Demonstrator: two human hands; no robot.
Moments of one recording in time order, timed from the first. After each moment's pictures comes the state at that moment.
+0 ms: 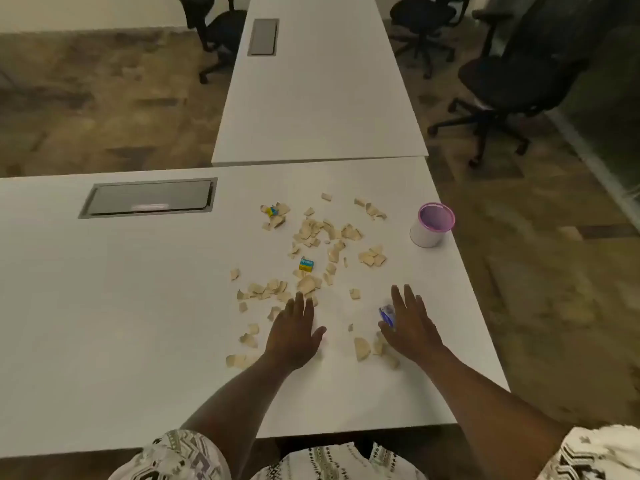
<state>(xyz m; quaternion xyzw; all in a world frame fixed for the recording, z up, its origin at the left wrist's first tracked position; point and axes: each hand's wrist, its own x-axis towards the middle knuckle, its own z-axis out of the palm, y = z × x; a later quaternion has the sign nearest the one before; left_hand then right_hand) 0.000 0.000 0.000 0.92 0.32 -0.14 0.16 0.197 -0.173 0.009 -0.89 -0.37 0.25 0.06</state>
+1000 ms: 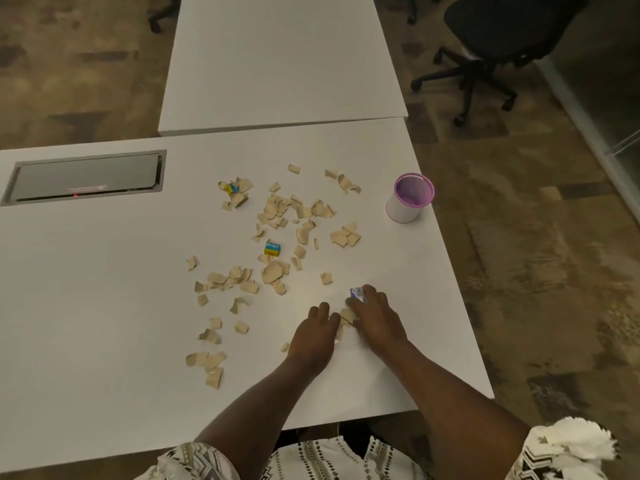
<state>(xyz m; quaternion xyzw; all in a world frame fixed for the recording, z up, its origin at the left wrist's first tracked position) 0.065 -0.074 -0.045 0.94 0.23 -0.15 0.19 0.196 -0.169 -0.033 -0.88 -0.38 0.28 0.10</state>
